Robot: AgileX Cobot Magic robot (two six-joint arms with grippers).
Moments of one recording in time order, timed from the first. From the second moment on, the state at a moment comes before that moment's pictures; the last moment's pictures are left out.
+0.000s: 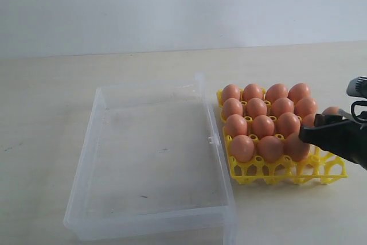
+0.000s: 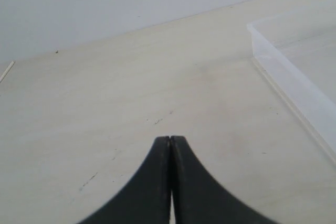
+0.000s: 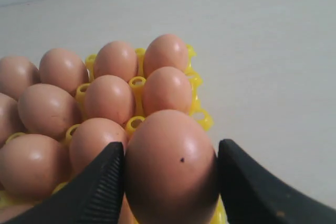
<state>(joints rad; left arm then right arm) -0.01 0.01 0.00 -0.05 0.37 0.24 0.30 1.55 -0.26 0.42 -0.73 -0.06</state>
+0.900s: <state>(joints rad) -0.01 0.01 0.00 -0.05 0.37 0.24 0.30 1.67 -0.27 0.42 -0.79 -0.03</state>
